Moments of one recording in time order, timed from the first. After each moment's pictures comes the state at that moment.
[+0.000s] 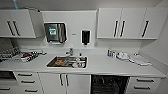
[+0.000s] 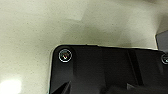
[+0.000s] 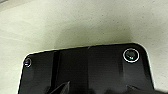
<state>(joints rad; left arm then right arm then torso) 1.53 3.00 -2.74 0.04 -0.20 -0.08 -1.50 2.98 -2.66 -0.15 0.11 0.23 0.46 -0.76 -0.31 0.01</state>
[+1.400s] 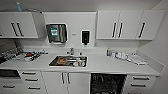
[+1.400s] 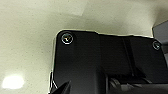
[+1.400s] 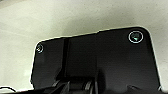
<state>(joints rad) 1.54 3.00 -2.76 0.04 -0.20 -0.08 -1.50 3.02 -2.67 -0.15 0.11 0.21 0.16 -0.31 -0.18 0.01</state>
